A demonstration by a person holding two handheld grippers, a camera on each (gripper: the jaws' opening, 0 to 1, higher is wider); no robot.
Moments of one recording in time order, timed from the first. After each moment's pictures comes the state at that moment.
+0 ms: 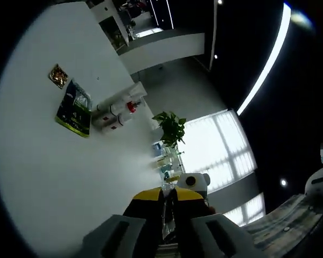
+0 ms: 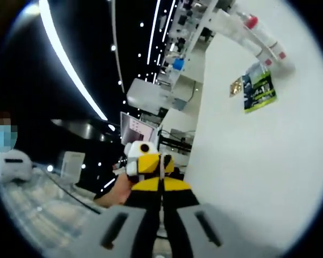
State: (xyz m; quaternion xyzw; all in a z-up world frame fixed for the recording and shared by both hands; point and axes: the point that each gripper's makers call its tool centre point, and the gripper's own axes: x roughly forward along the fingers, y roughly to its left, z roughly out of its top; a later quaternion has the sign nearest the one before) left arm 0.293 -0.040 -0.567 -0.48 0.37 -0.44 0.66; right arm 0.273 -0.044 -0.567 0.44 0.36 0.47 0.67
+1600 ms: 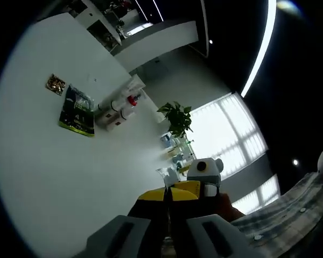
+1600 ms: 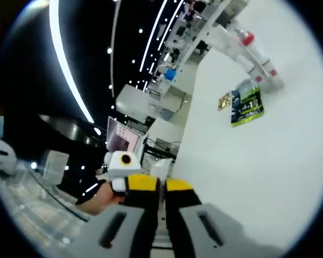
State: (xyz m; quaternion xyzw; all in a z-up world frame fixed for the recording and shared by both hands) left arm 0.278 -0.039 -0.582 -0.41 0.39 -0.45 0.69; right arm 0.290 -0.053 -0.579 0.42 0.34 0.42 0.73
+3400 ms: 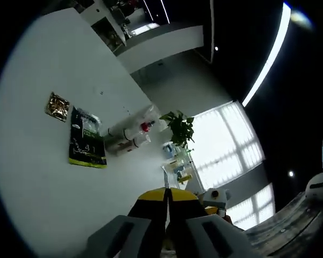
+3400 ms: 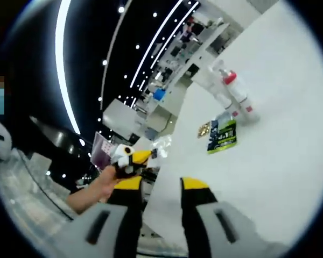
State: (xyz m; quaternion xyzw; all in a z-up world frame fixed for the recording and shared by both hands) left arm 0.378 -0.005 -0.582 -0.42 0.39 -0.44 0.68; right arm 0.313 -0.113 -0.576 0.39 0.29 0.35 0.80
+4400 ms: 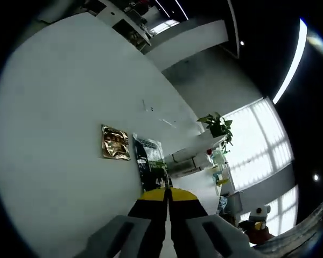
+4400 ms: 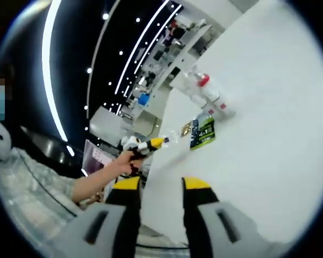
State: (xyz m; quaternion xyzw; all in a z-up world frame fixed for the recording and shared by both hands) left arm 0.490 0.059 -0.687 -0.35 0.47 -0.36 0.73; right arm 0.294 -0.145 -0.586 0.41 0.31 0.28 0.81
